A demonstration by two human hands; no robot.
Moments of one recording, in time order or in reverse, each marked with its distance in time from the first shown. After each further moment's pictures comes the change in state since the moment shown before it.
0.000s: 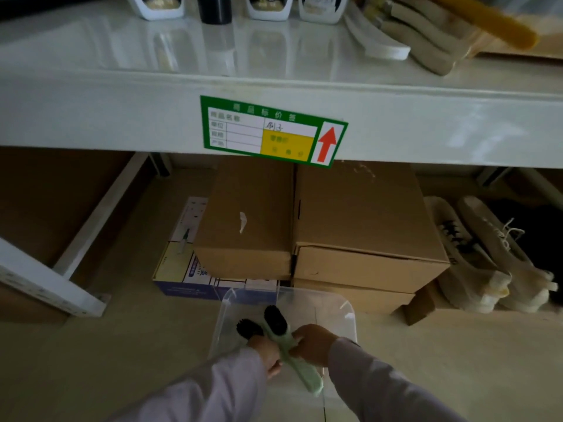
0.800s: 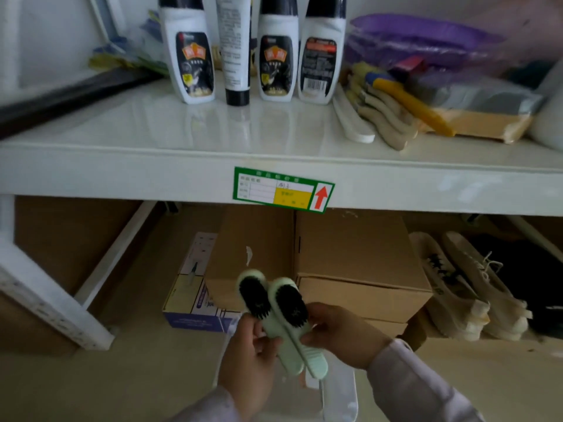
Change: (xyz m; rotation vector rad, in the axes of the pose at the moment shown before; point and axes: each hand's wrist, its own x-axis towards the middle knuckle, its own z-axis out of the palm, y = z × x) left_hand -0.127 0.026 -0.063 0.103 -0.151 0.926; right_hand -0.107 -0.028 -0.074 0.283 0.231 -0.508
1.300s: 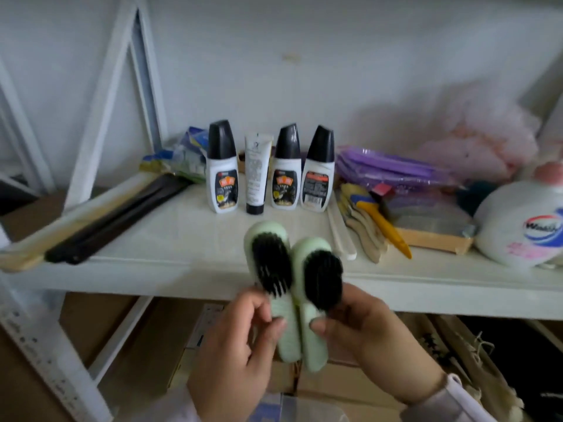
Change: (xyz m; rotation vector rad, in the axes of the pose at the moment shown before) left_hand -0.043 0.182 -0.052 0.400 0.279 0.881; right_hand -0.074 -0.164 -0.064 0.379 0.230 -0.499
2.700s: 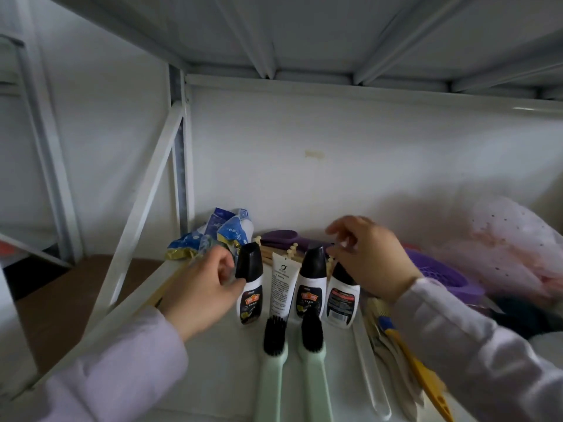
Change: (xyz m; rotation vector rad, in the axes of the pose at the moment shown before) left_hand 0.228 -0.017 -0.101 0.300 -0.075 -0.225; right_hand 0.198 -0.167 -0.047 -1.100 0.324 -0.317
